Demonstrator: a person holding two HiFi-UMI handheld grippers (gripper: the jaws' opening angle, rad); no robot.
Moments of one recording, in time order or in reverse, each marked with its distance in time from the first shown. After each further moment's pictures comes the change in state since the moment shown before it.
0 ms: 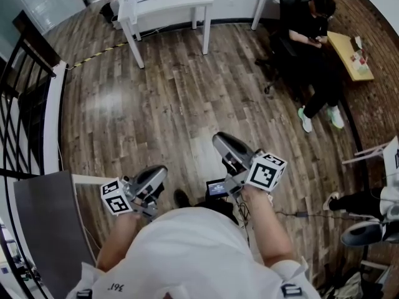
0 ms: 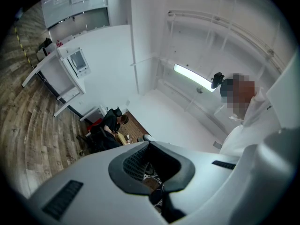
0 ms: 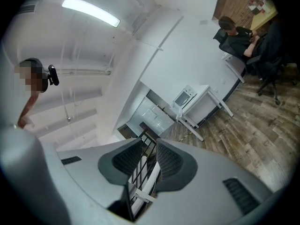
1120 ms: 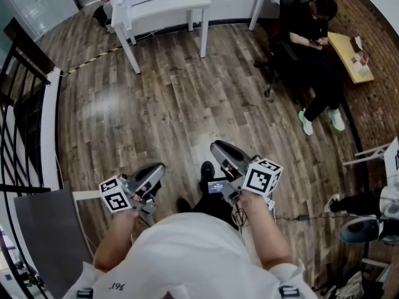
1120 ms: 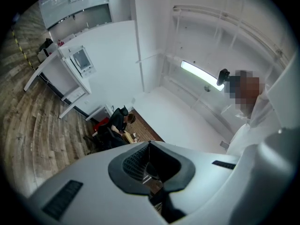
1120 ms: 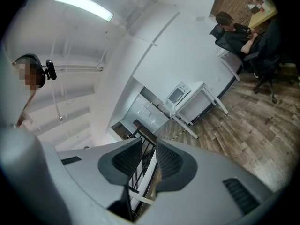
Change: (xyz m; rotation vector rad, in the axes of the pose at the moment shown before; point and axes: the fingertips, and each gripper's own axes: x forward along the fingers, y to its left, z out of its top) left arm 0.012 0.091 0.057 0.000 0.049 0.051; right arm 0.065 -0.054 -0.001 0.012 0.037 -0.060
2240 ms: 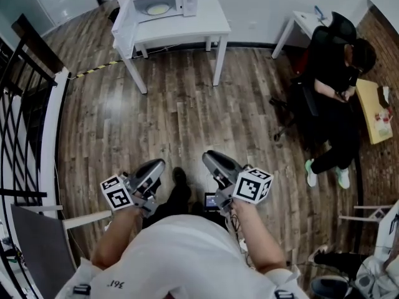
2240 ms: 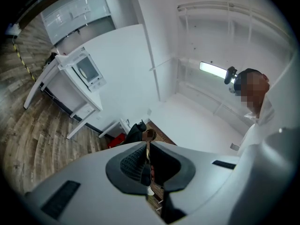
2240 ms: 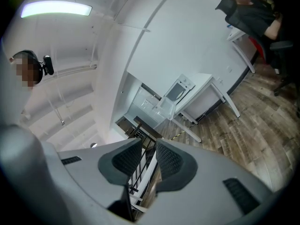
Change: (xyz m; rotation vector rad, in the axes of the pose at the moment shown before) left arm 0.214 0.212 0.189 0.029 -0.126 0.190; right arm 0.190 -0.190 0.203 0.063 0.143 0.095
